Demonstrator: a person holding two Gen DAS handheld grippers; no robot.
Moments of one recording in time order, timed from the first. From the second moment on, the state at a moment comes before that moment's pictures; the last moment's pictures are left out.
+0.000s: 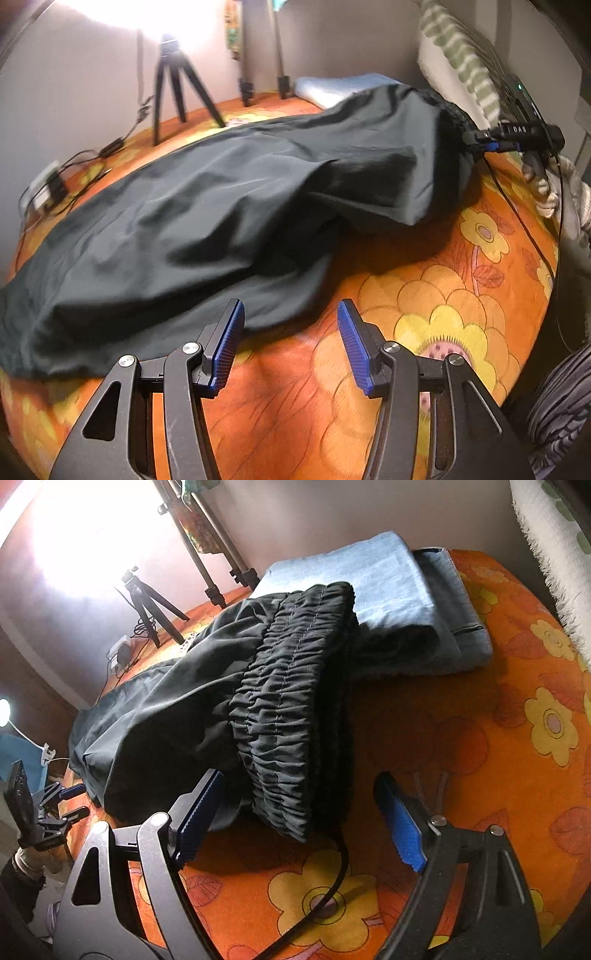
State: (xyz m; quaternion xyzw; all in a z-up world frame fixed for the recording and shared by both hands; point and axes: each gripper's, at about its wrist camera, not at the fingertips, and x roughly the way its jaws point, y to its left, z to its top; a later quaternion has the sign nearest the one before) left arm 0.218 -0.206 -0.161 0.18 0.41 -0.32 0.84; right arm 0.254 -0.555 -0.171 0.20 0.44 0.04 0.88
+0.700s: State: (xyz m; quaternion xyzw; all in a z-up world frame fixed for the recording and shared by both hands) left arm 0.242 -0.203 -0.144 0.17 0.41 -0.34 0.83; right arm 0.264 -0.551 -0.160 0.26 0.45 0.09 0.85
